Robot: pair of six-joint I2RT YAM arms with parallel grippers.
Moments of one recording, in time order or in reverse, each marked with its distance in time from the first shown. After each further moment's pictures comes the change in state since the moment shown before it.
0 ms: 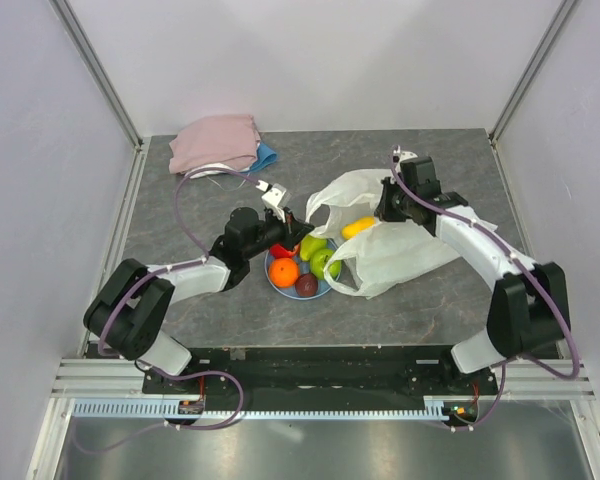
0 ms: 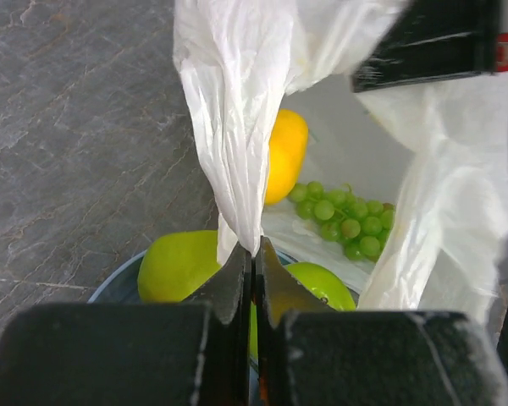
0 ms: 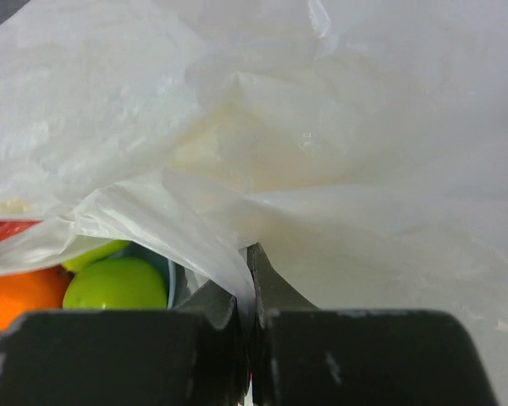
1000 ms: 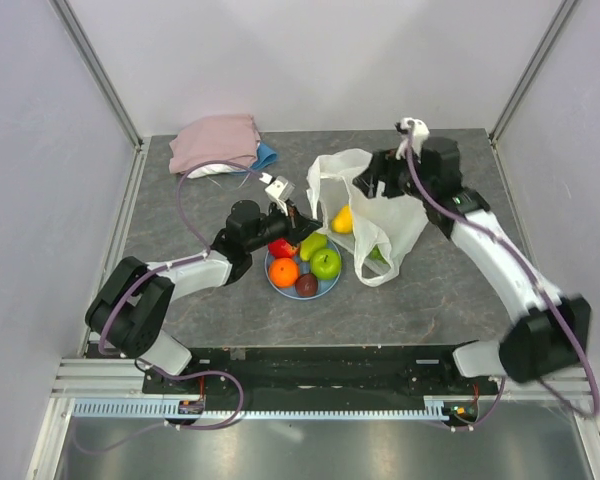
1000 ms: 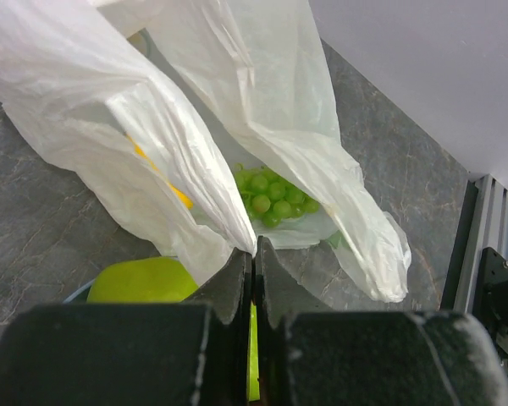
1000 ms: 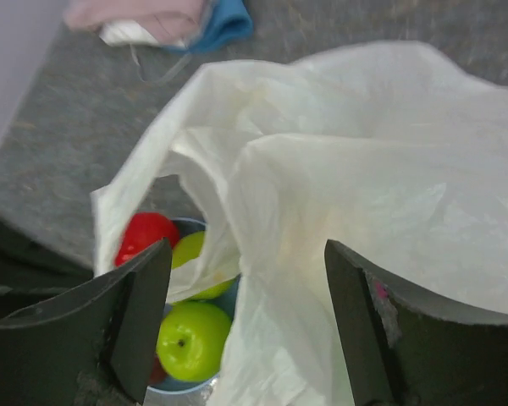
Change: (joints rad) left arm 0.000 0.000 0.050 -0.009 0.105 -0.088; right arm 0.001 0.034 0.185 0.134 -0.182 -0.070
